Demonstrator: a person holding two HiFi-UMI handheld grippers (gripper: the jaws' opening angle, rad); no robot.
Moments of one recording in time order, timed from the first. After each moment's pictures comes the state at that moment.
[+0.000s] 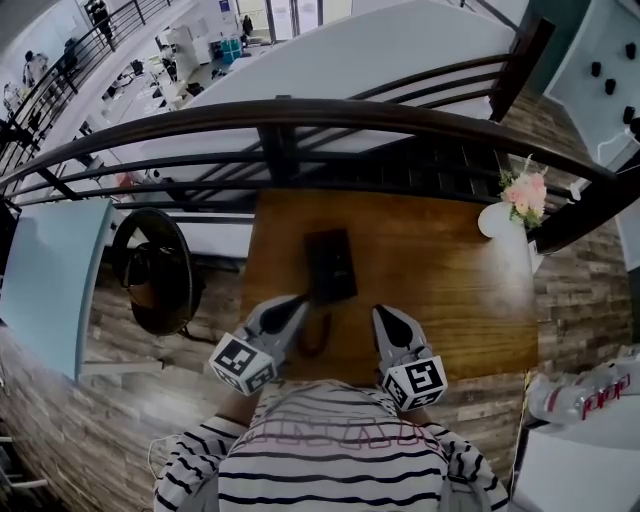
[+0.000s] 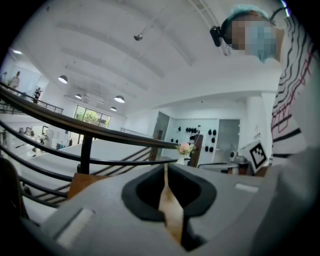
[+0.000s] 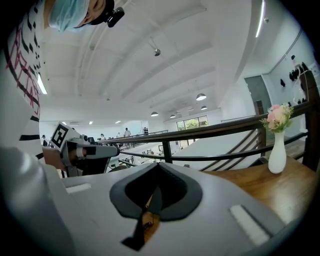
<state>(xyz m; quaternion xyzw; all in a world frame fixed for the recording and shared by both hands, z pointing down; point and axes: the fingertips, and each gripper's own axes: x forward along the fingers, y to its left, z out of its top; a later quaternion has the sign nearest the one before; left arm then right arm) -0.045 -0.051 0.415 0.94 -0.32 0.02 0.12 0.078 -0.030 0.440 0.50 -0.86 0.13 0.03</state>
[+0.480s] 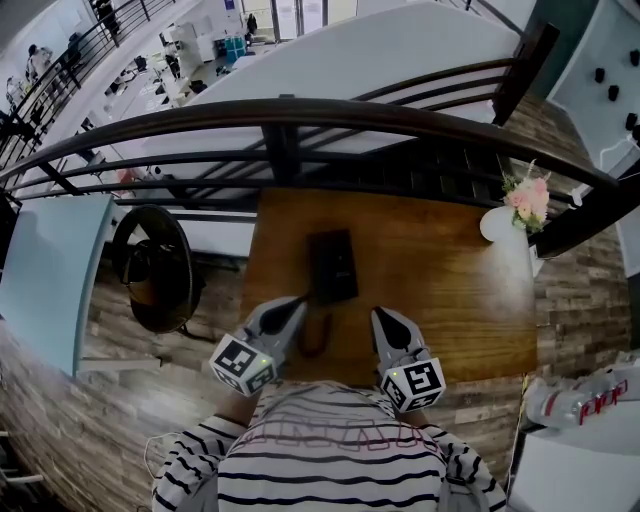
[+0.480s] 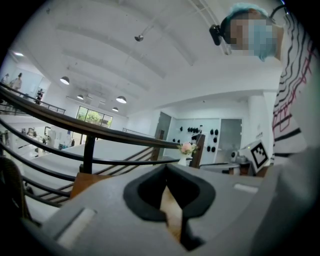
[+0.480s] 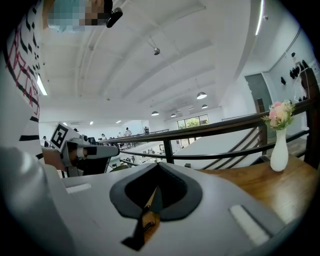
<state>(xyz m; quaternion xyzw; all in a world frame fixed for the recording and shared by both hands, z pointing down) -0.054 -0.056 0.419 0.94 -0.33 0.02 0.12 0.068 -0.035 0.444 0.49 -0.86 0.14 0.03</state>
